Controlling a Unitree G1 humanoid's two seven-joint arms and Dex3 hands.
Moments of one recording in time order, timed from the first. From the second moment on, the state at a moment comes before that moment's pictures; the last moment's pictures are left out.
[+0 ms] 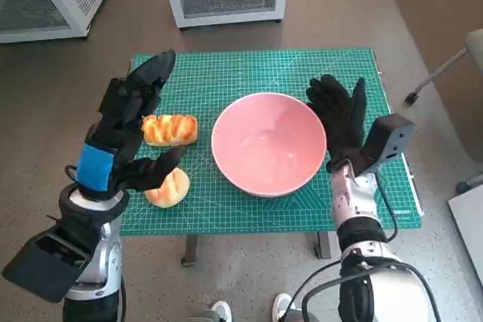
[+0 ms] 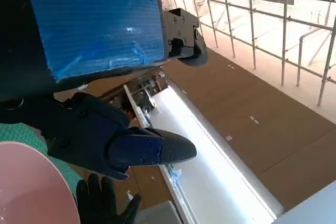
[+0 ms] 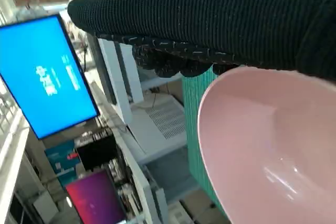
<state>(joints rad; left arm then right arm) -0.27 0.23 0.12 -0.22 -0.13 -0.33 -0.25 -0.92 -0.04 -0.35 1.29 0.23 -0.41 0.24</state>
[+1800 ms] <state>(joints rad) -0.35 0.41 0.18 -0.09 0.04 -0.36 -0.25 -0.76 -0.11 -0.23 0.57 0.38 -0.70 0.61</state>
